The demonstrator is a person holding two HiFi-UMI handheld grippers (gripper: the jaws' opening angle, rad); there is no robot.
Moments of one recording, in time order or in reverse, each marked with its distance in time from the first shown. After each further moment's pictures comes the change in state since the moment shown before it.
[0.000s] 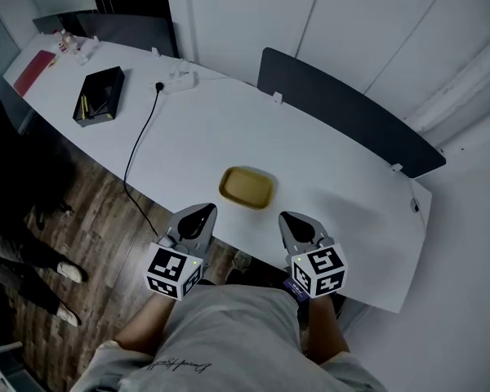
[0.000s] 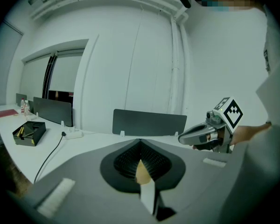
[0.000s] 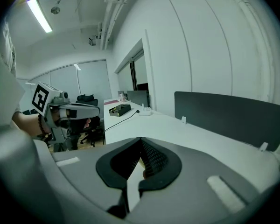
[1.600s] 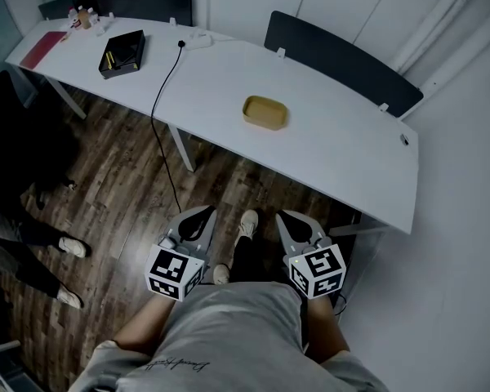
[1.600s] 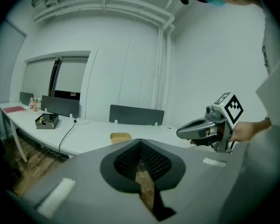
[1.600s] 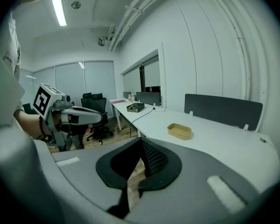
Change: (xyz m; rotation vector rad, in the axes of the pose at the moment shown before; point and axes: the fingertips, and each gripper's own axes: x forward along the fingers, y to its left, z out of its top) left arm -0.283 -0.074 -0.106 0.012 -0.005 -0.073; right arm -0.156 0.254 -0.110 -0.038 -0.049 -0.063
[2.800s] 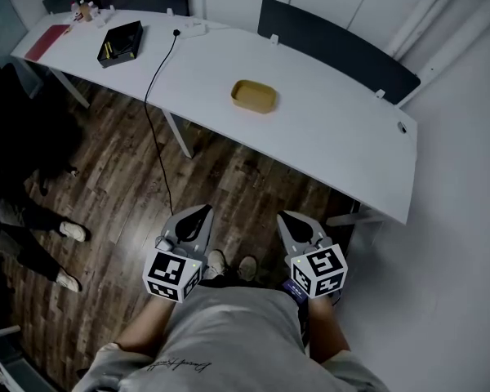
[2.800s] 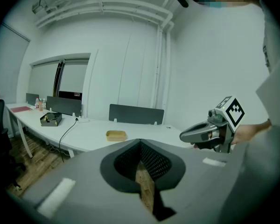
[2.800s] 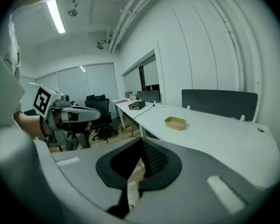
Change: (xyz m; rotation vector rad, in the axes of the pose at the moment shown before) left arm -0.011 -0.073 -0.009 -0.008 0.008 0.068; right arm -0.065 -0.025 -0.043 0.050 0.009 0.051
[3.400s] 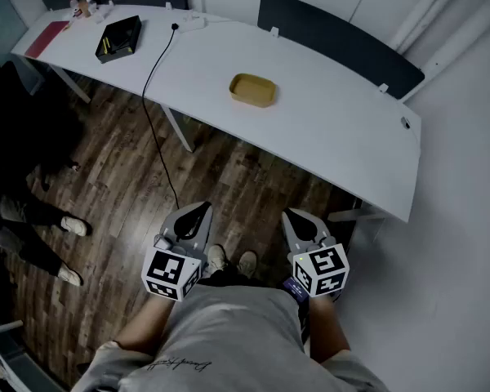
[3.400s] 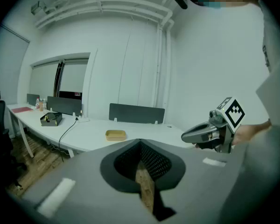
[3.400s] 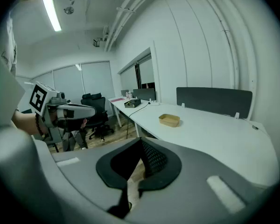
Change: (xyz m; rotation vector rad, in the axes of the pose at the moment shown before) left arm 0.012 -0.009 0.002 0.005 0.005 0.014; right arm -0.007 -0.027 -0.009 0.014 0.021 -0.047
